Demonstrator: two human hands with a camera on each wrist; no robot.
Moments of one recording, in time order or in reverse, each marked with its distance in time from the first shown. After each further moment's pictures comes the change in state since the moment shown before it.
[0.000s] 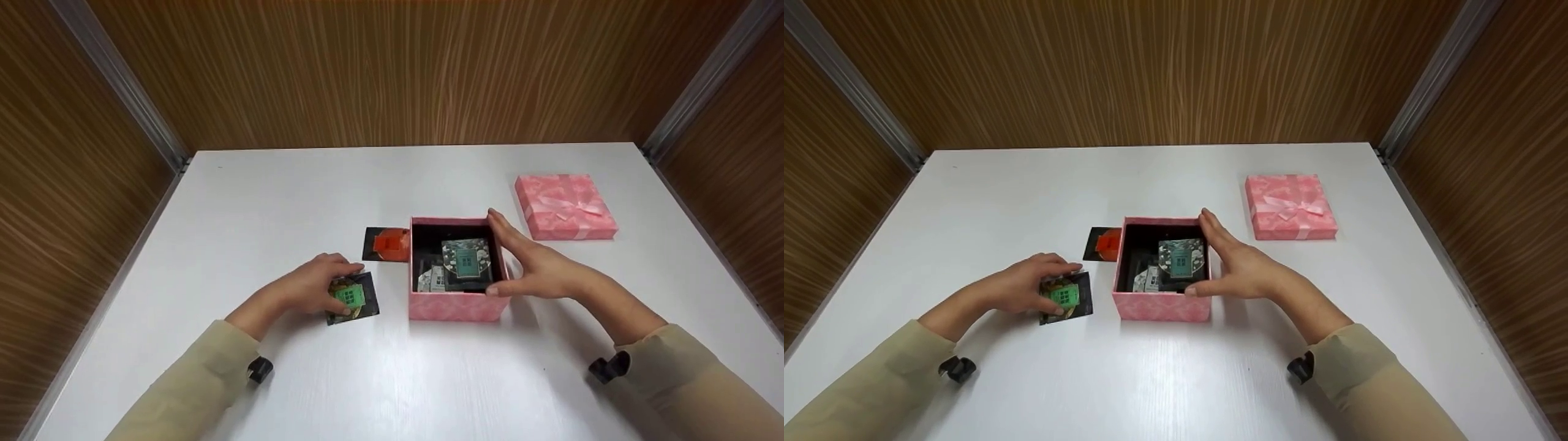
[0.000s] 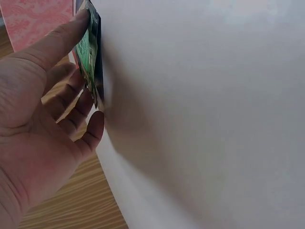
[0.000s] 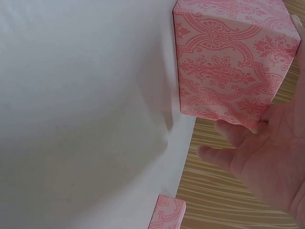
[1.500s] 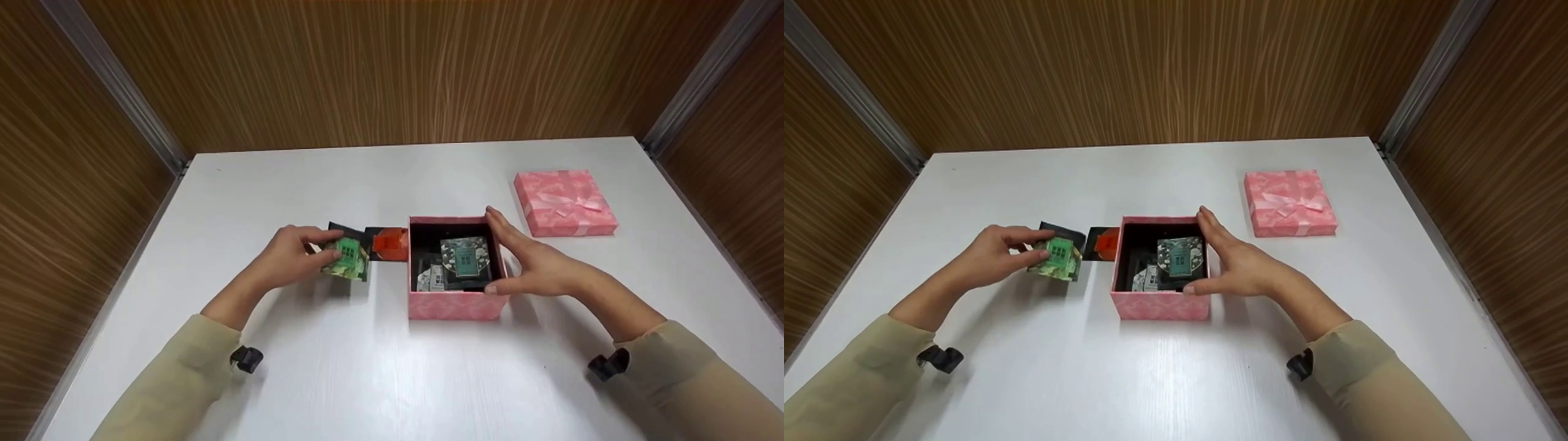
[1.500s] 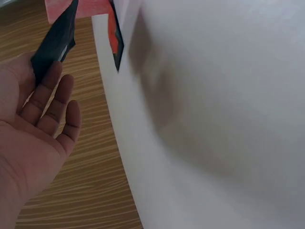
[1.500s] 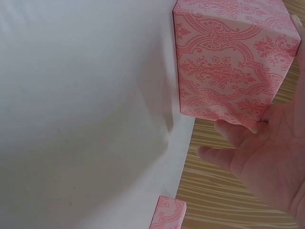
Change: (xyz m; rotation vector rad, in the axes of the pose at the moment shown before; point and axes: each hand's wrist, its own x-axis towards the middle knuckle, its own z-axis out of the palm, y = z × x) left_hand -0.010 0.004 -0.044 -0.271 0.350 0.004; right_hand 0.000 0.000 0.000 0.017 -0.003 -0.009
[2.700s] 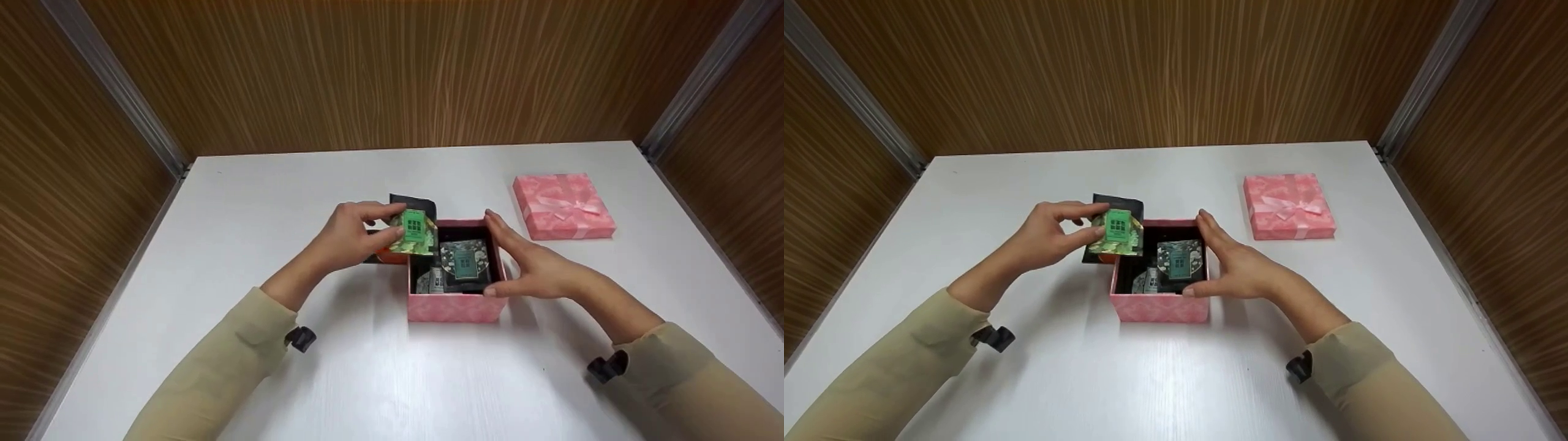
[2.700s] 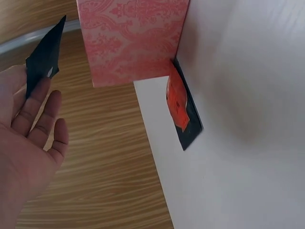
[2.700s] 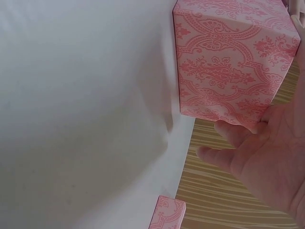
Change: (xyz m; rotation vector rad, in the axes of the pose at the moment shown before) left_hand 0.045 0.079 0.037 -0.054 0.044 0.268; right_hand -0.001 -0.001 -0.001 -0.014 -0.002 0.006
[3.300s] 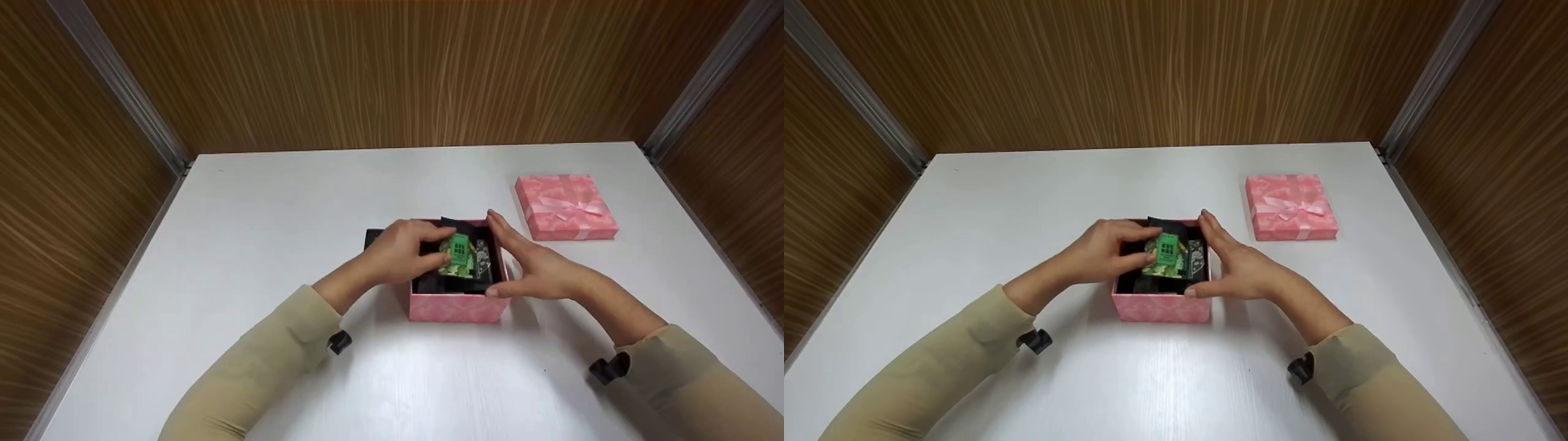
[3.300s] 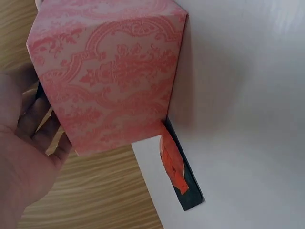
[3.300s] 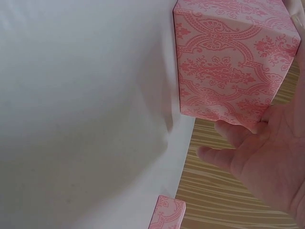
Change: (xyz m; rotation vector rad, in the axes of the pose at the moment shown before) left_hand 0.024 0.012 0.059 0.190 -0.185 0.130; right_hand 0.000 0.000 -0.001 0.006 -0.006 0.002
